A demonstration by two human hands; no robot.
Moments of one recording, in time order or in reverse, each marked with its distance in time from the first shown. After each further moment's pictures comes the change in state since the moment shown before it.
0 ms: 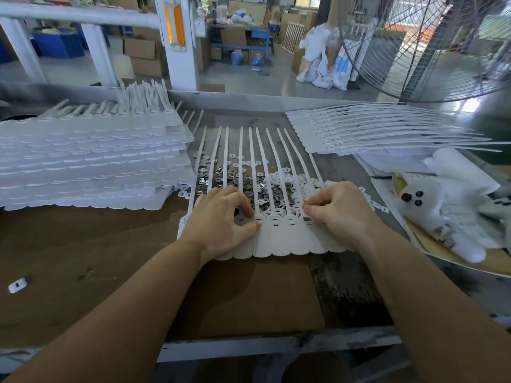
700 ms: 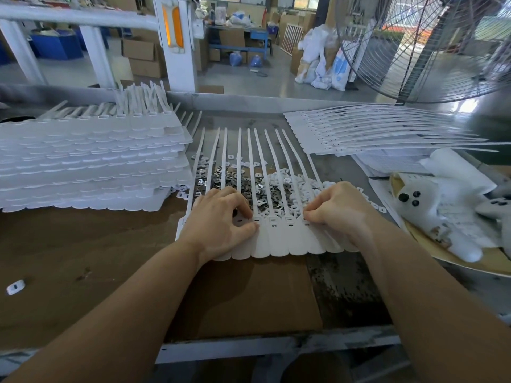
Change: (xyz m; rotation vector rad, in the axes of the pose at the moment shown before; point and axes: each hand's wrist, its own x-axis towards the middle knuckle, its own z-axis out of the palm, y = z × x) left_hand 0.000 0.001 -0.001 -0.003 -0.003 -0.006; right_hand 0.001 -0.007 -0.007 0.081 -0.084 0.199
